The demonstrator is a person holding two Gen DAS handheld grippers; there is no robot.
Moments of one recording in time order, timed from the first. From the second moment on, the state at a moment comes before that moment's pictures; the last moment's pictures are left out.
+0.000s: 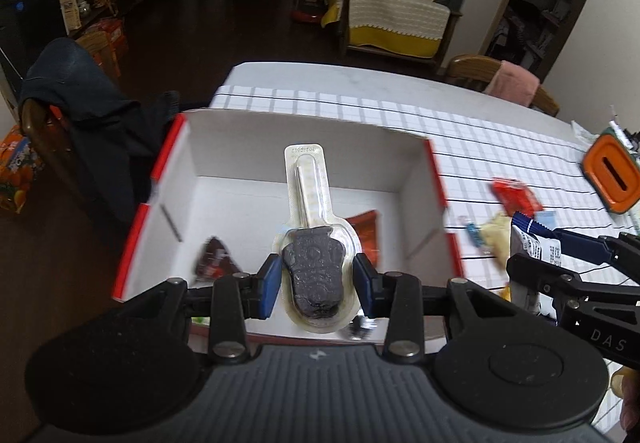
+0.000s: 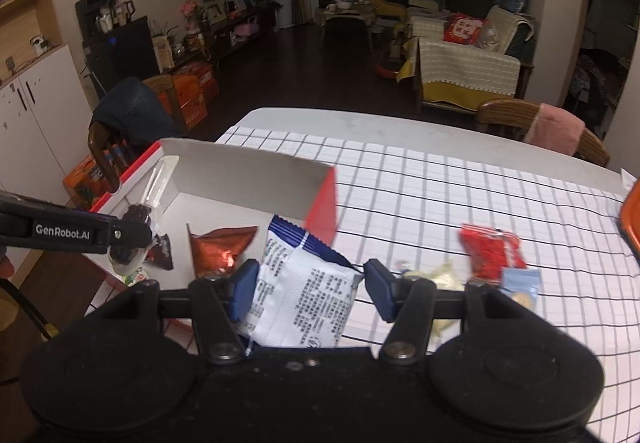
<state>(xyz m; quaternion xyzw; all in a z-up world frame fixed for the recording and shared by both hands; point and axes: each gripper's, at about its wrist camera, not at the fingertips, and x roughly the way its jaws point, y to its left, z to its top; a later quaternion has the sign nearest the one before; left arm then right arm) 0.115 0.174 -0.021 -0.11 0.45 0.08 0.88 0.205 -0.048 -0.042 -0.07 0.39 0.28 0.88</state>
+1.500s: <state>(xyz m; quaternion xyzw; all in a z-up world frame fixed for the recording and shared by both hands) 0.160 0.225 -0.102 0.02 0.53 0.07 0.84 0.252 0.126 -0.111 -0.19 0.43 0.31 0.83</state>
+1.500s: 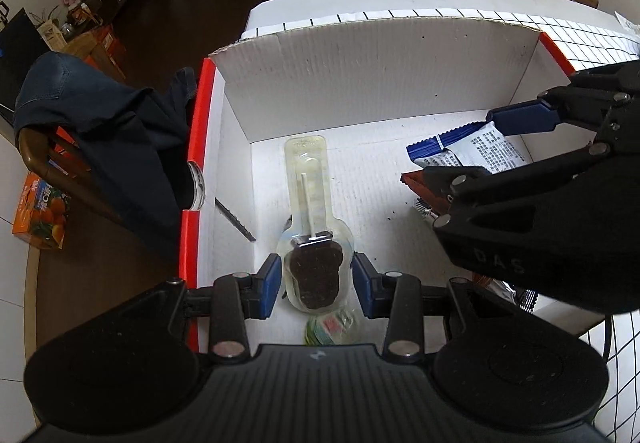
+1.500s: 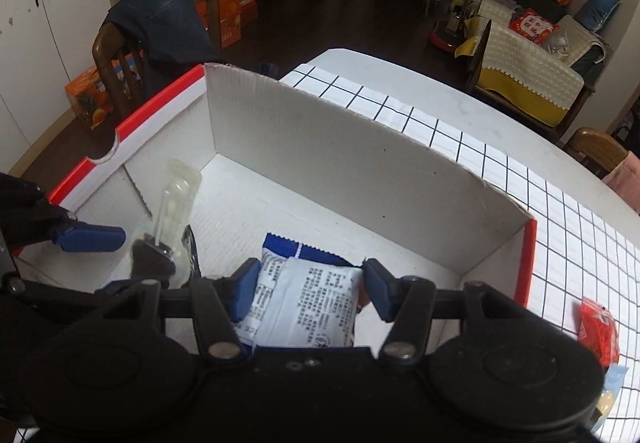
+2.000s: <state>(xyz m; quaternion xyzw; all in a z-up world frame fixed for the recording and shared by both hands) 0.144 0.235 -0.090 -0.03 0.52 0.08 0.85 0.239 0.085 -0.087 -0.15 0.43 0.31 0.84</state>
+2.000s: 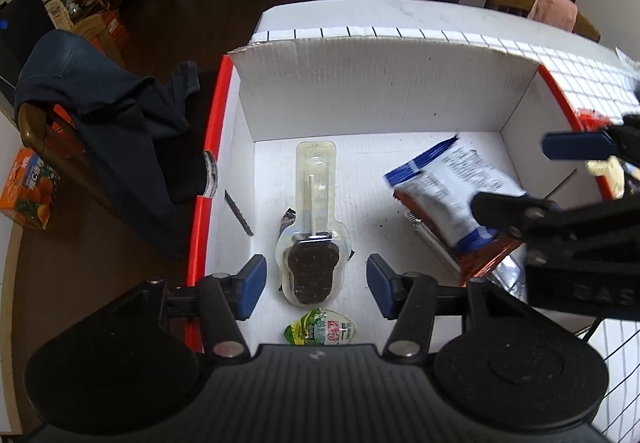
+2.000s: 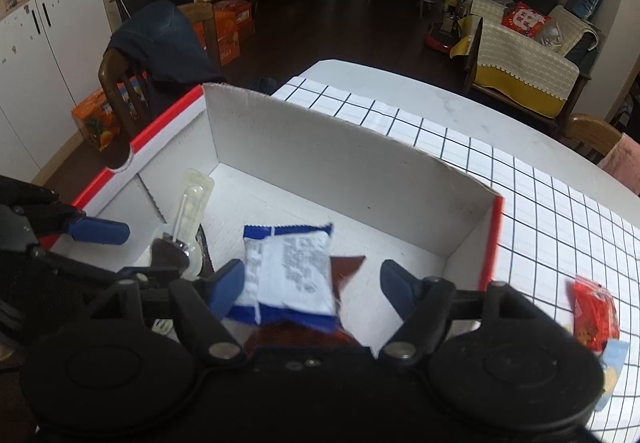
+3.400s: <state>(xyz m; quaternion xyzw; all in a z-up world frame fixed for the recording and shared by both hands) 0.108 0.066 -0.022 -0.04 0.39 -0.02 0.92 0.193 -0.160 -0.056 -0.02 0.41 0.26 0.87</state>
